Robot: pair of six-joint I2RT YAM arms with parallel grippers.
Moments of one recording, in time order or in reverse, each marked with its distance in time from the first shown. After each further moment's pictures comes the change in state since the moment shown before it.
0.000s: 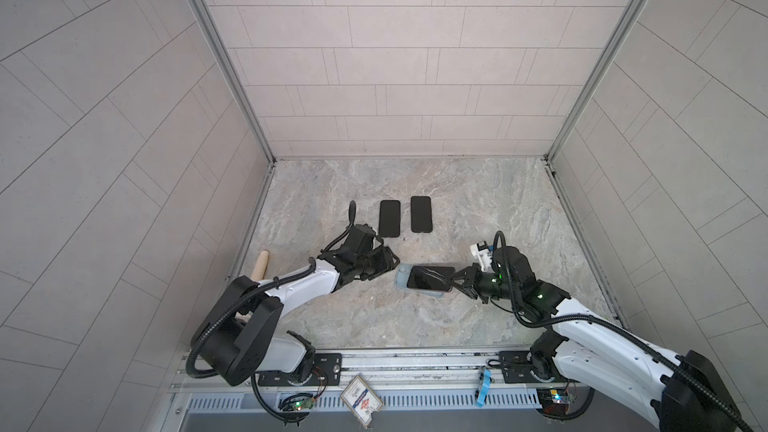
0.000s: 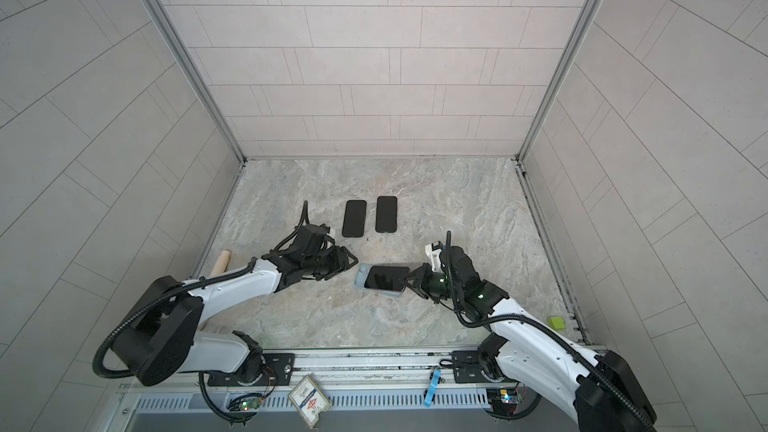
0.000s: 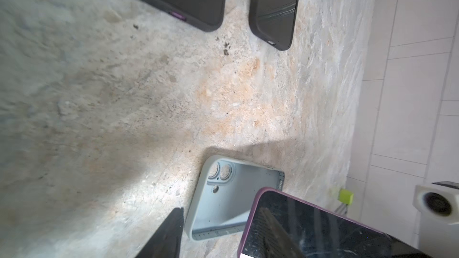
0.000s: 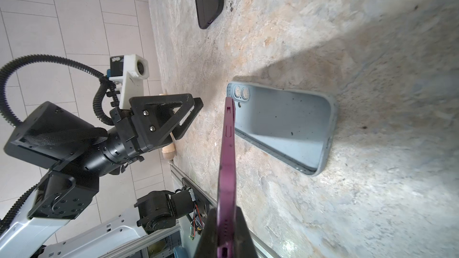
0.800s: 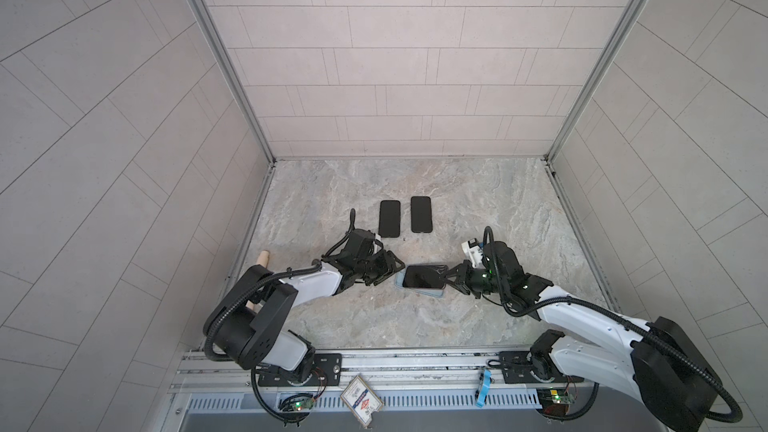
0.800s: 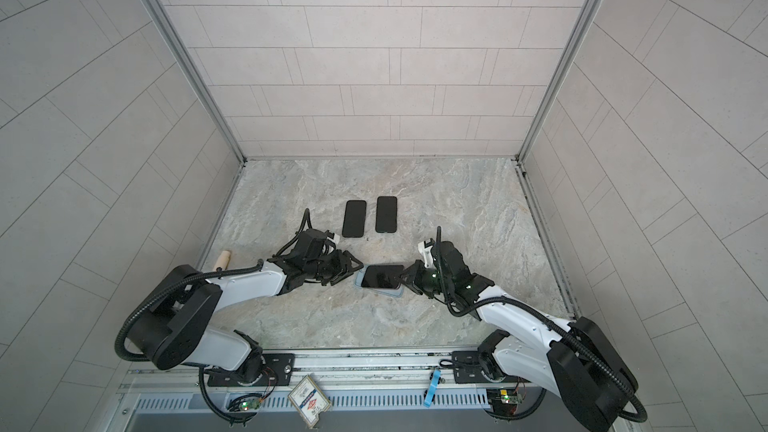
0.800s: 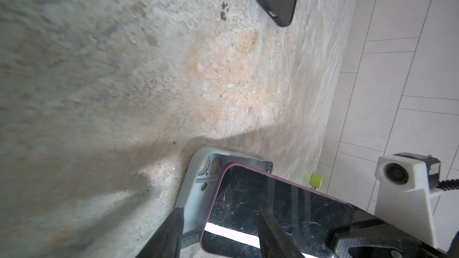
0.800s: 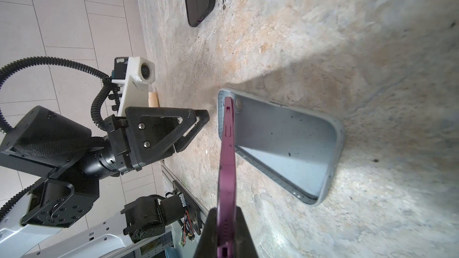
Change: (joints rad) left arm 0.004 0.075 -0.035 0.119 0.104 -0.050; right arm -0.006 0.189 0.023 0.123 -0.019 -0.046
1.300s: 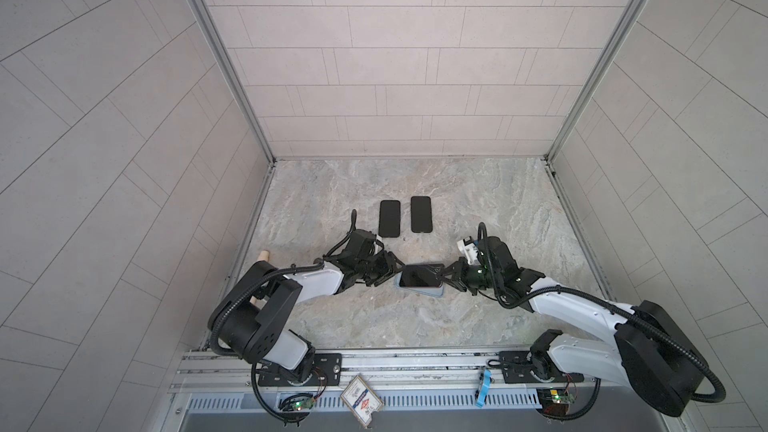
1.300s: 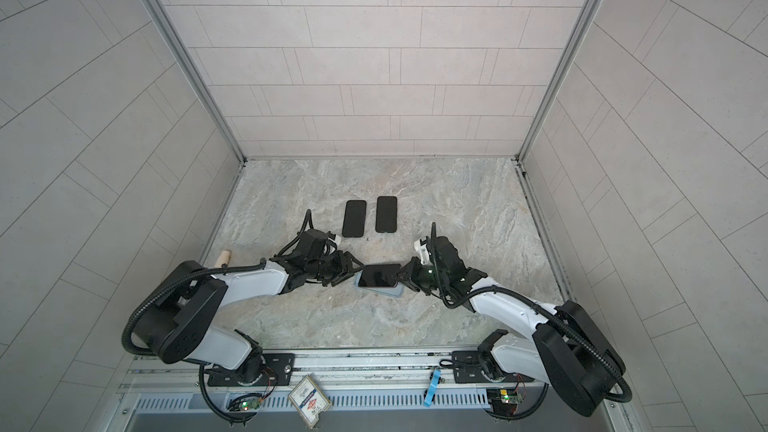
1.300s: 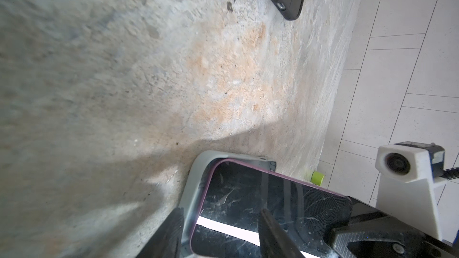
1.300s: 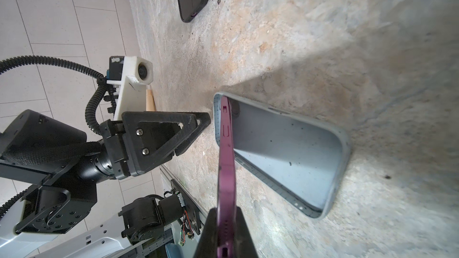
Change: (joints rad) left arm 0.001 0.040 0.000 0.035 0.023 -0.008; right arm -0.011 0.112 0.055 0.008 -0.041 -0.019
